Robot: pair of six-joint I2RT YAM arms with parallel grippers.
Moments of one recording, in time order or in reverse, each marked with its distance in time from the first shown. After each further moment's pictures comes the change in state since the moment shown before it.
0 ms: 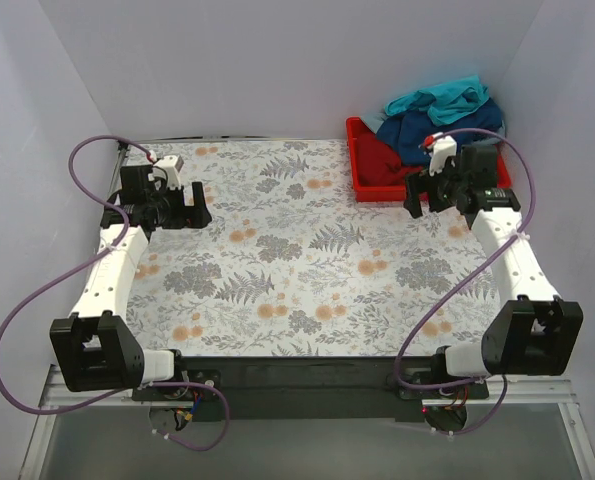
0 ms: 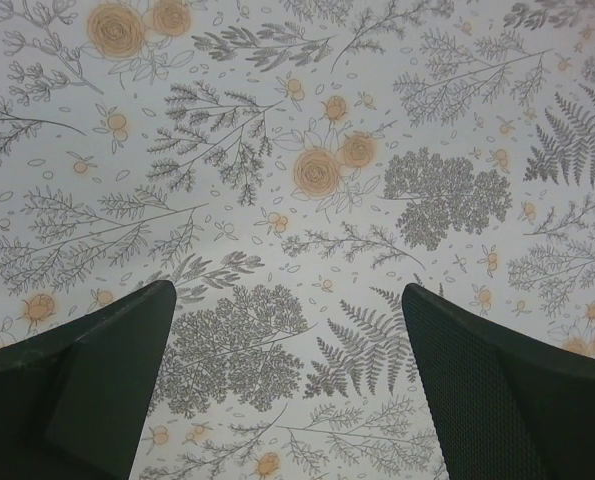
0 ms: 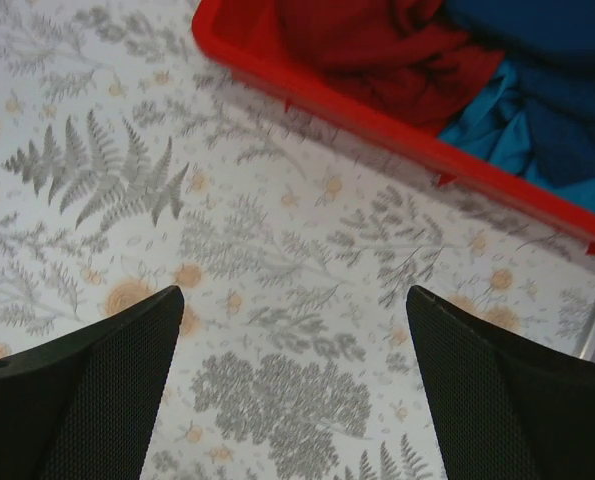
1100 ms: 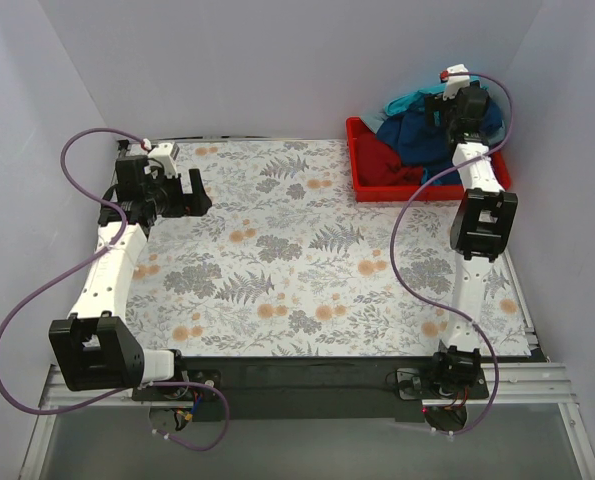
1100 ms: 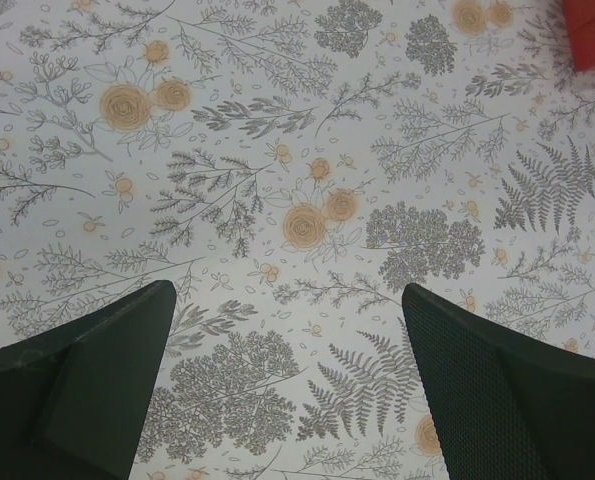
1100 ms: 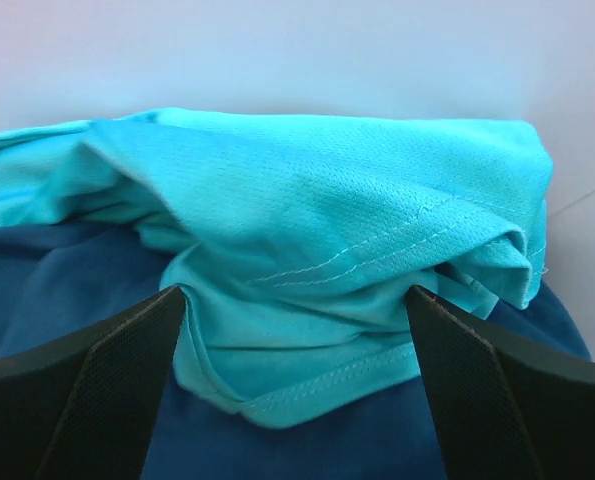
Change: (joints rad) left arm 0.000 -0.001 0.044 0.105 0.022 -0.052; right arm -0.118 1.096 1.063 0.559 0.223 -0.015
